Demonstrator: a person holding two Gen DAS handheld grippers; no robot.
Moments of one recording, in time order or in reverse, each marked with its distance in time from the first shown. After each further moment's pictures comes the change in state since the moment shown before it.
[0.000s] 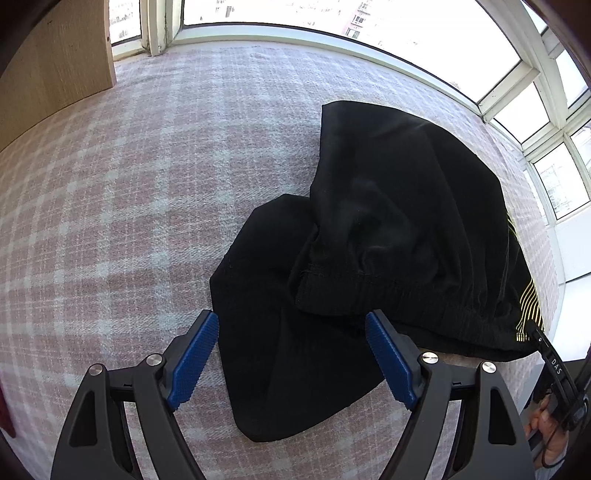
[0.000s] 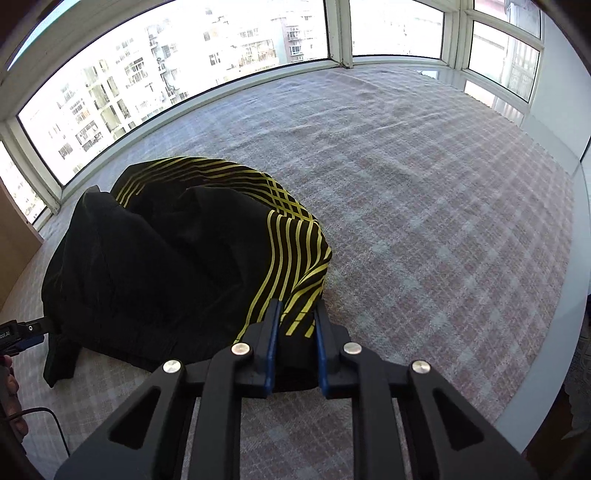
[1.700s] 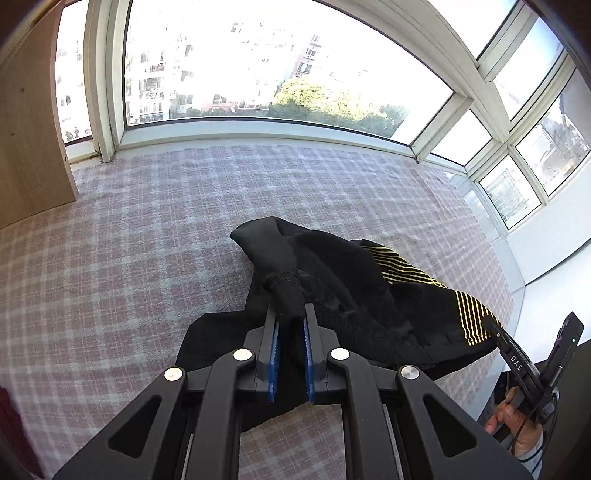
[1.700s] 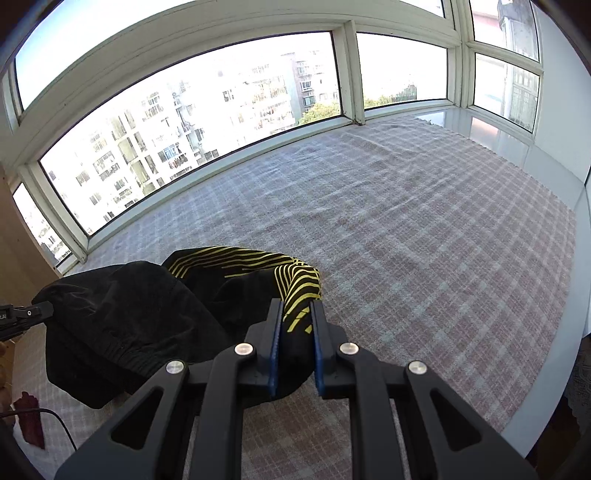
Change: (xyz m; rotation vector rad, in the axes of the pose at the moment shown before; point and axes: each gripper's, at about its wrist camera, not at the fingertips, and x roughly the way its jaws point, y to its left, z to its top) left arm -0.111 -0.028 0.051 0.109 -0.171 -0.152; right arm -0.059 0.023 0.063 -0.009 -0.191 0.080
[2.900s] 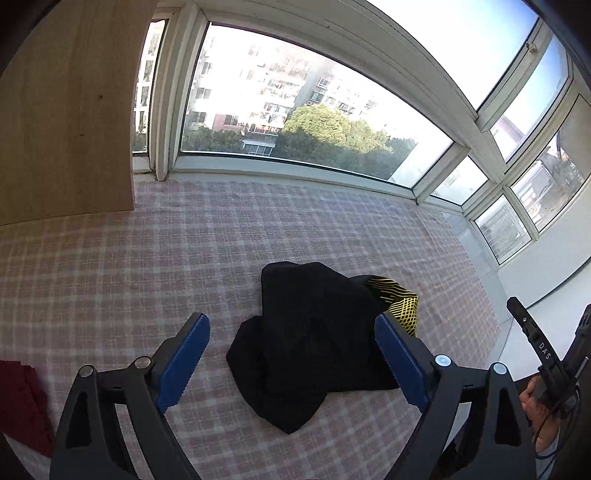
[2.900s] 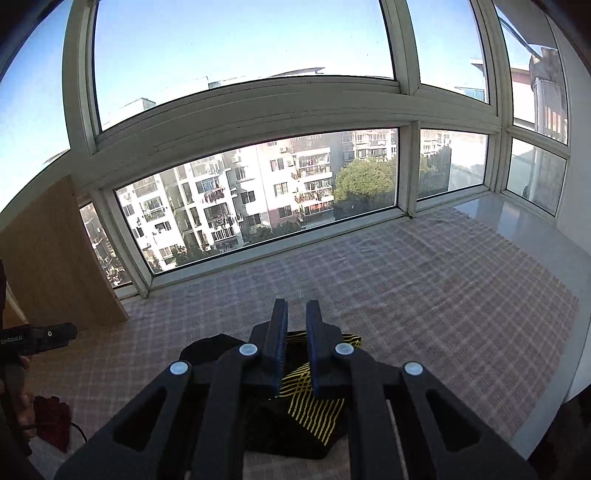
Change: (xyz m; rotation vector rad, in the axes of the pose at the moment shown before) left arm -0.064 0.063 -0.019 -0.092 -0.088 0.002; right arm -0.085 0.085 0.026 -0.155 -0.121 0.064
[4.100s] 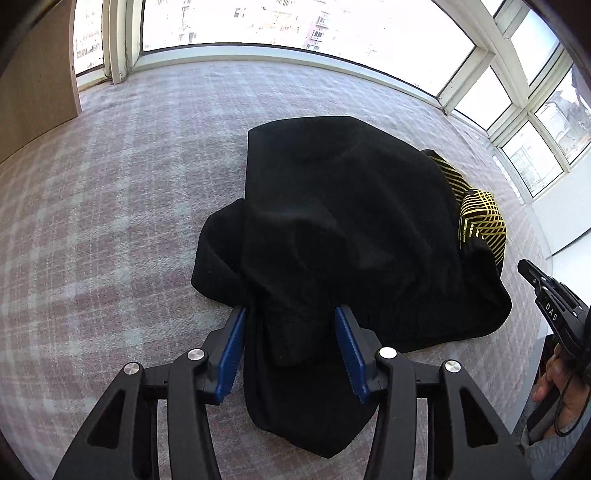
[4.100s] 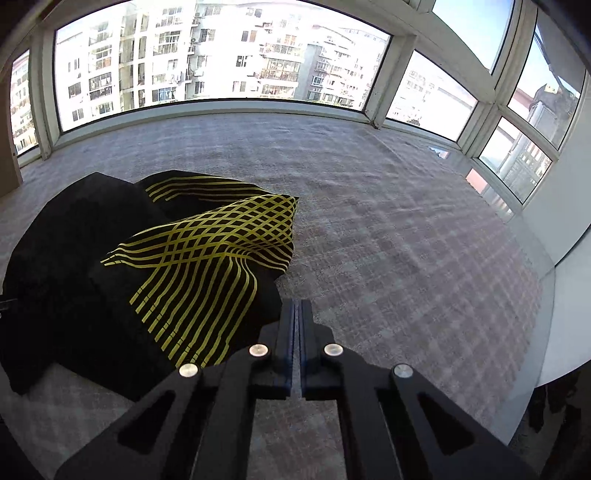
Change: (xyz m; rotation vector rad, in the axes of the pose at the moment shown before) left arm 0.147 -0.001 -0.081 0.107 0.170 0.065; right arm 0.119 -0.022 -0.110 -0.216 0.220 -0.242
